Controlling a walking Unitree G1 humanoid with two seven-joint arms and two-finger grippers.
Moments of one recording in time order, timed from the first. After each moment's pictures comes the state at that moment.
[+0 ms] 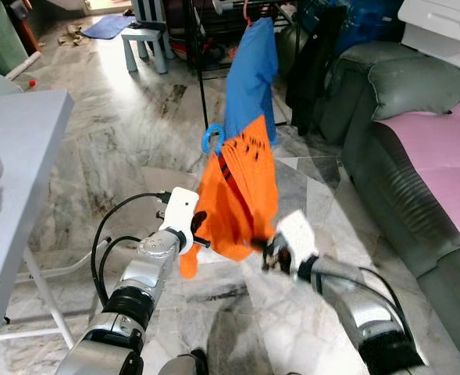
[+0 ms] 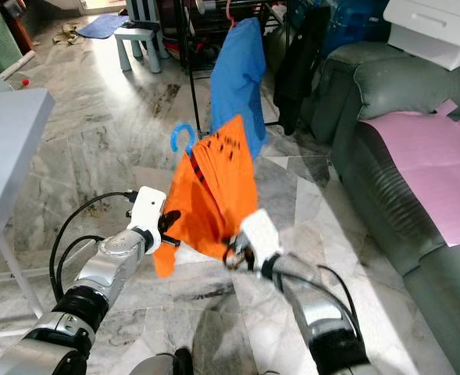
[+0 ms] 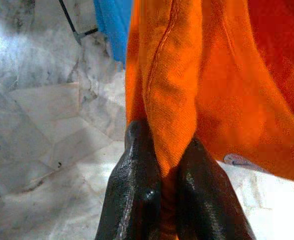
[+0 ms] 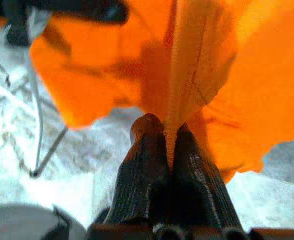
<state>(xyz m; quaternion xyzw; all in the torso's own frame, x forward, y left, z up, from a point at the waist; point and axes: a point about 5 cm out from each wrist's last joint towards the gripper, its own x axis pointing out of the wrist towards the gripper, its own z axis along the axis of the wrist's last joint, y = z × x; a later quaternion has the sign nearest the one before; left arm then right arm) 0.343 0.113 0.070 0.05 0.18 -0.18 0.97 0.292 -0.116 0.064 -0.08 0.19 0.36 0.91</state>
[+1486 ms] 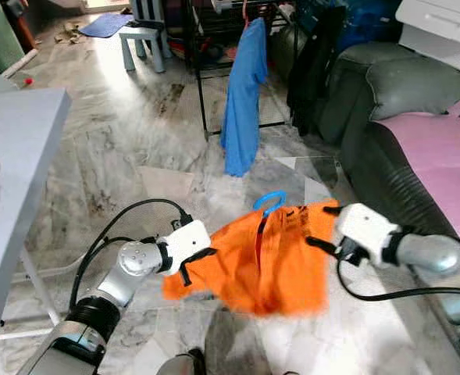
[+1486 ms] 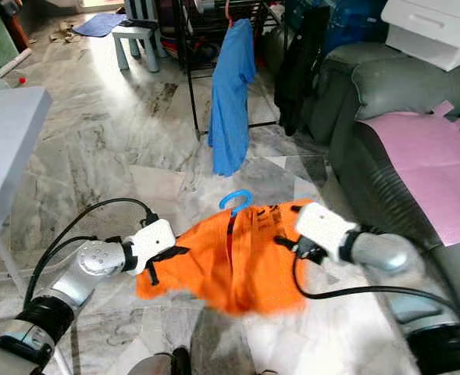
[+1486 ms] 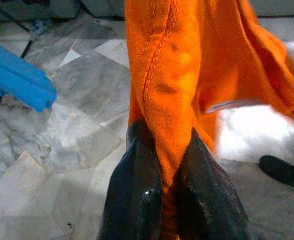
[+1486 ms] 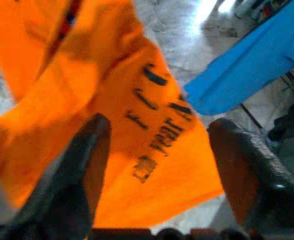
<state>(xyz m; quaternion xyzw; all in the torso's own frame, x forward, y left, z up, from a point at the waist) 0.314 0.132 0.063 0.29 0.13 -0.47 0.83 0.293 -0.218 0.137 -0.34 0.11 0.38 0.85</state>
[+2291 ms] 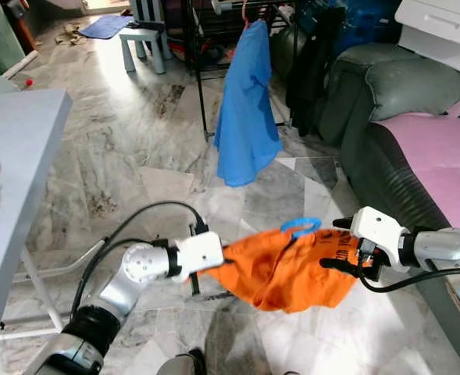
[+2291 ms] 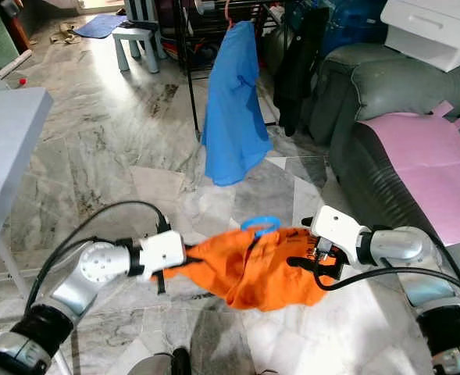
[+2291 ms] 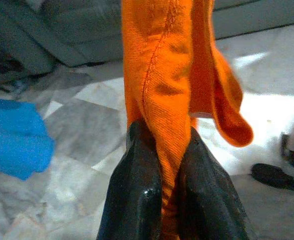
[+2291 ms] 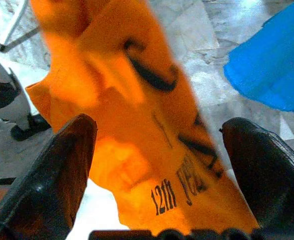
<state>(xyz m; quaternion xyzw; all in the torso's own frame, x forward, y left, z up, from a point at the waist) 0.293 0.108 0.075 0.31 0.06 -0.55 0.77 0.298 -0.242 0.124 -0.31 0.20 0.45 0.81</state>
